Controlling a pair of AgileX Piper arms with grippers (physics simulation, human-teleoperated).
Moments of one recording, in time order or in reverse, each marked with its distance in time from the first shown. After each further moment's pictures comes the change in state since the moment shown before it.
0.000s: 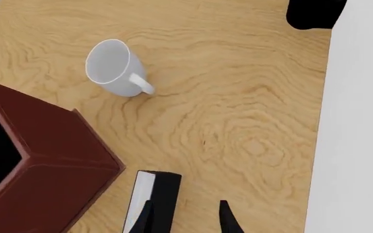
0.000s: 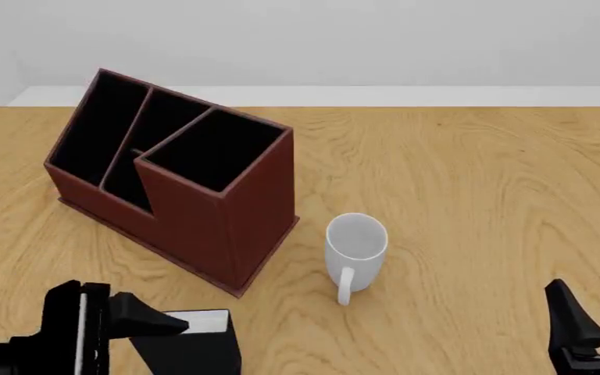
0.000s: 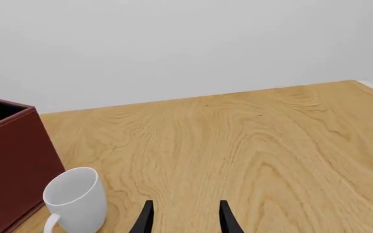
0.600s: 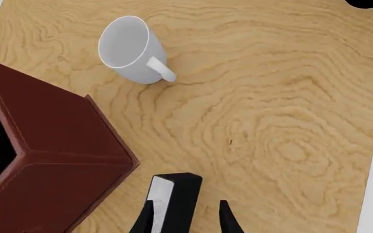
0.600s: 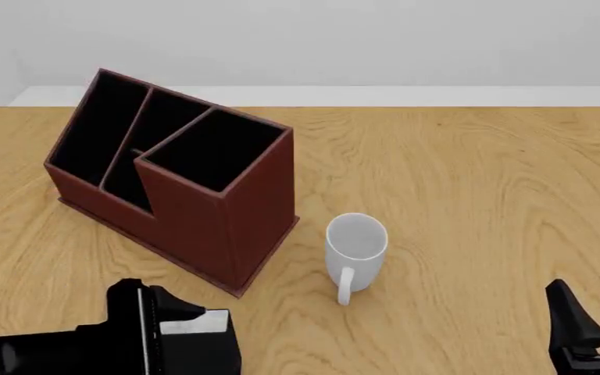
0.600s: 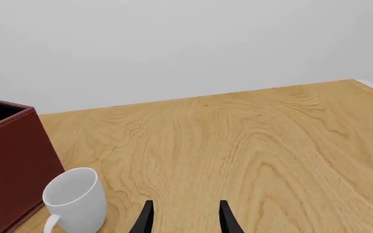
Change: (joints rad) left arm 0.145 0.123 0.140 -0.242 0.095; right arm -0.003 -0.002 0.000 0.003 0.003
